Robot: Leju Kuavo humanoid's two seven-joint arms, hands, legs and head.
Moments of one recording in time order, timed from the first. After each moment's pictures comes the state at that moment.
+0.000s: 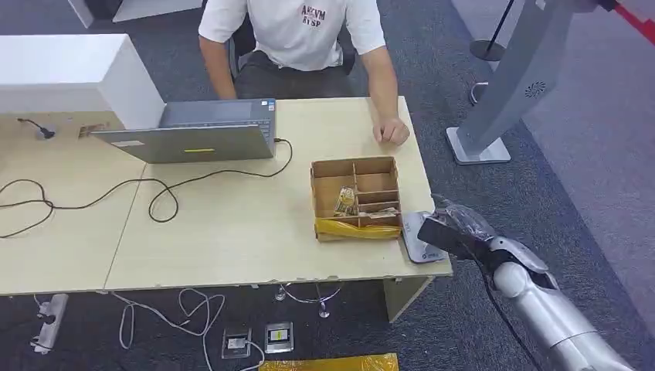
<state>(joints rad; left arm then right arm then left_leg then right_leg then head) -0.17 0.13 -0.88 -0.22 0.81 0.54 -0.22 -0.38 -0.52 0.50 -1.17 0.42 0.18 -0.07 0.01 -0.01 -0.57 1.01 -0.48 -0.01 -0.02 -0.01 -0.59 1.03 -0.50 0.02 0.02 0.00</state>
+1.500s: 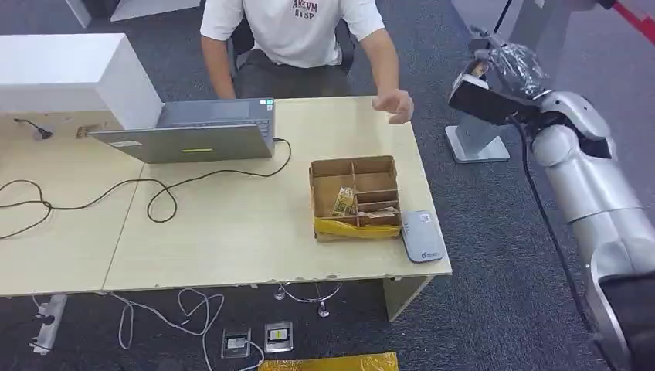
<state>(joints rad) -0.17 0.13 -0.88 -0.22 0.78 0.54 -0.27 -1.05 -0.50 0.51 -0.93 0.61 0.12 -0.28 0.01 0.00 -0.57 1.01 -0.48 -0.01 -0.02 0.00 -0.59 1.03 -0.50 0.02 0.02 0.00</state>
